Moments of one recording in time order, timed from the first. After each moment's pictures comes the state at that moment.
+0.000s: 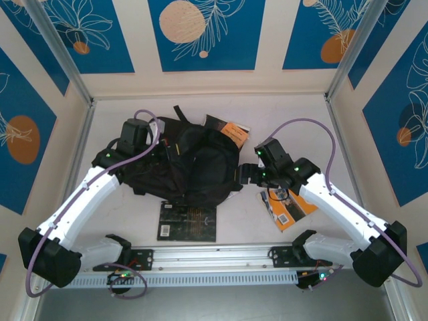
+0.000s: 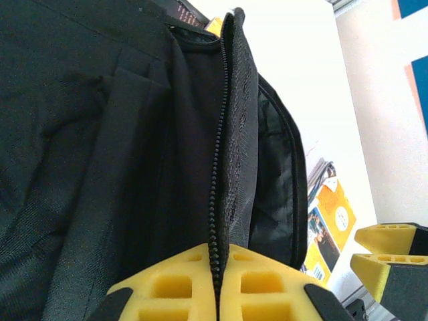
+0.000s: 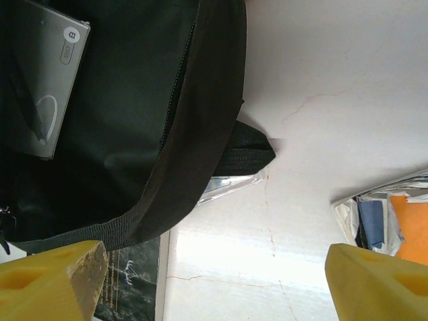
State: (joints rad) left arm -0.43 1.17 1.10 -0.63 0.28 -0.62; right arm 0.61 1.11 0.96 -0.85 -0.07 0.65
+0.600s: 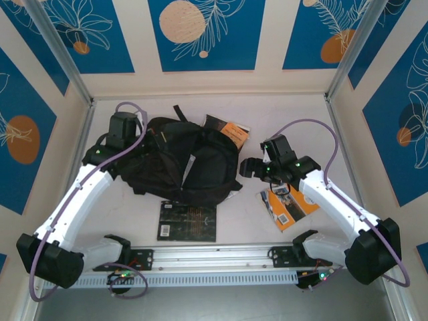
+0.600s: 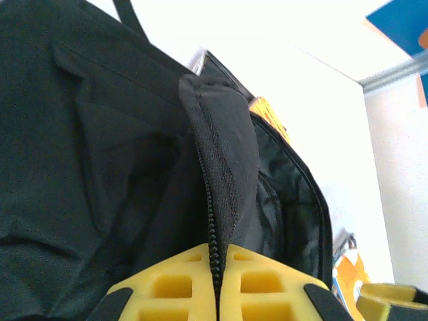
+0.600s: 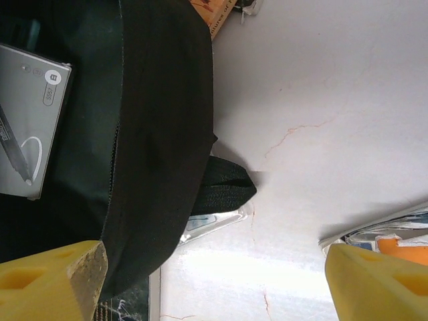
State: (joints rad) left arm -0.33 1.16 1.16 -0.65 0.14 -0.67; right arm 0.47 1.15 0.89 -0.72 -0.15 0.60
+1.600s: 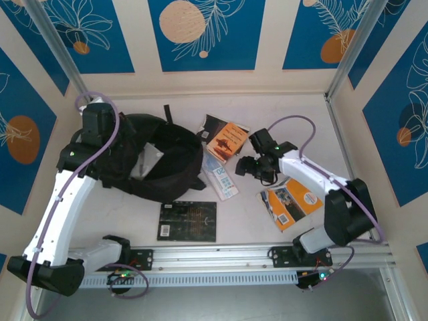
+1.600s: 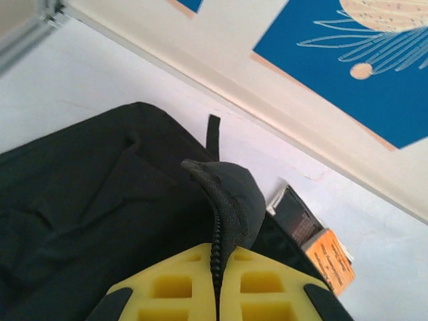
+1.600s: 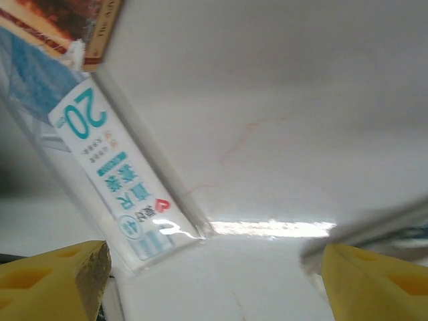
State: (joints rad) left arm -0.25 1.10 1.36 -0.81 -0.26 -0.69; right arm 0.48 1.49 1.03 -0.77 -0.11 0.65
